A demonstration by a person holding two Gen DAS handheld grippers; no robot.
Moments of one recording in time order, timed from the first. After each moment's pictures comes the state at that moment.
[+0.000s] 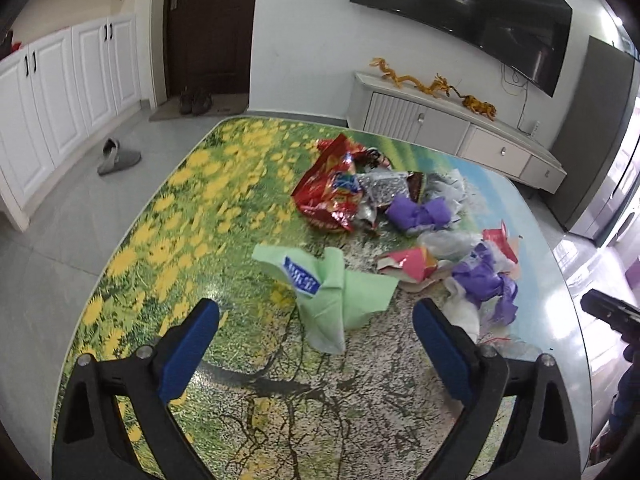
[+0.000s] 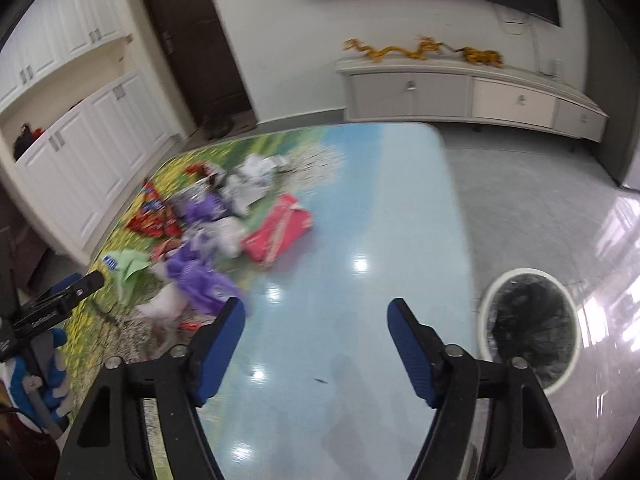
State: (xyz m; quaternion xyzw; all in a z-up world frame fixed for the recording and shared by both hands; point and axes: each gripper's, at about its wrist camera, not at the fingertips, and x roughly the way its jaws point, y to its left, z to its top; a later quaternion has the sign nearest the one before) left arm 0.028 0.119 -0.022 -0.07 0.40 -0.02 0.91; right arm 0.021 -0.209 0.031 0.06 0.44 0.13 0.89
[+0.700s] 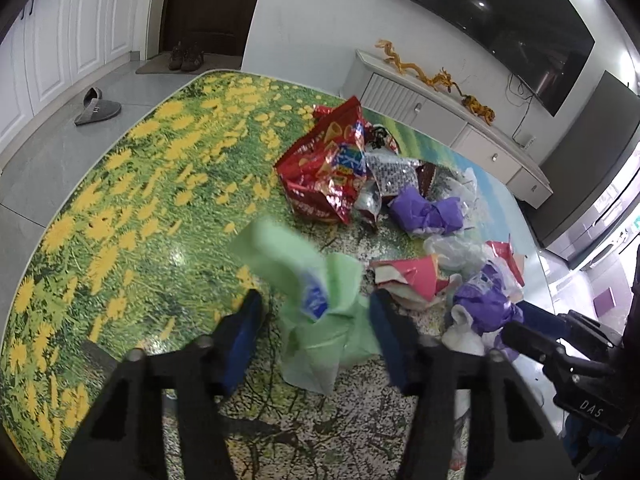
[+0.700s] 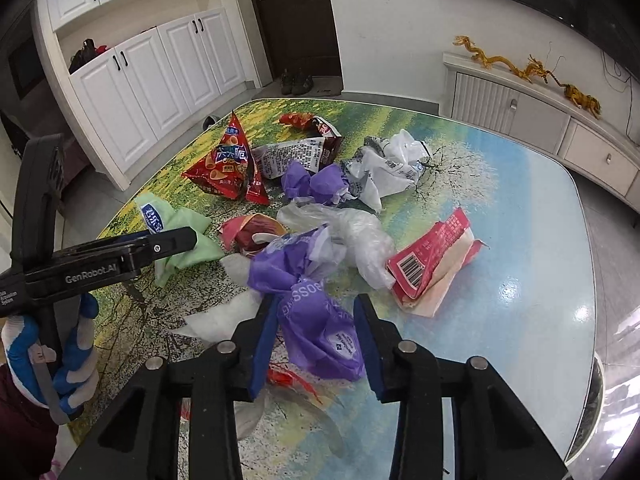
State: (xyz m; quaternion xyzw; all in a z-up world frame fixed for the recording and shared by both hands) left arm 0.072 0.120 -0.054 -0.15 0.44 -0.05 0.88; right arm 0.062 -0.107 0.002 -0.03 0.45 0.25 0.86
